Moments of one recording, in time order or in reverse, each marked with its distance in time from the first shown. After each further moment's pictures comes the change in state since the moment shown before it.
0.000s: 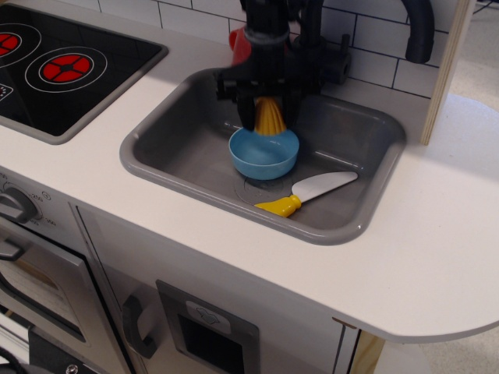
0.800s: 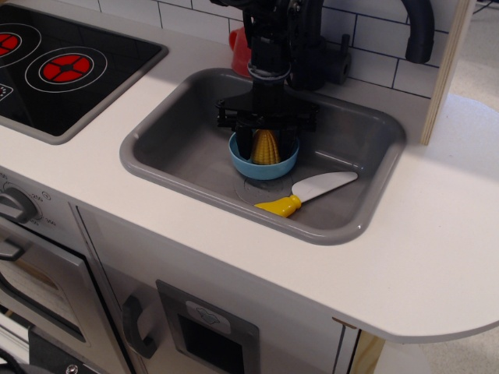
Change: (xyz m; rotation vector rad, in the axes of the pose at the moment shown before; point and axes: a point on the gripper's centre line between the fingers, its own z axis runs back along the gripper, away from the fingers) arm -0.013 -0.001 -0.047 0.060 0.055 -0.151
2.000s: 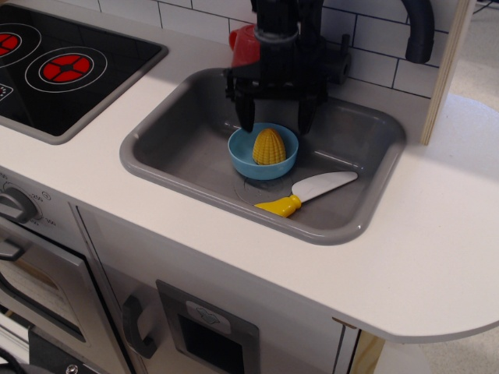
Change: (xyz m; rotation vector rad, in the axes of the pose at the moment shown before) arm 0.010 -0.008 0.025 -0.045 0.024 -0.037
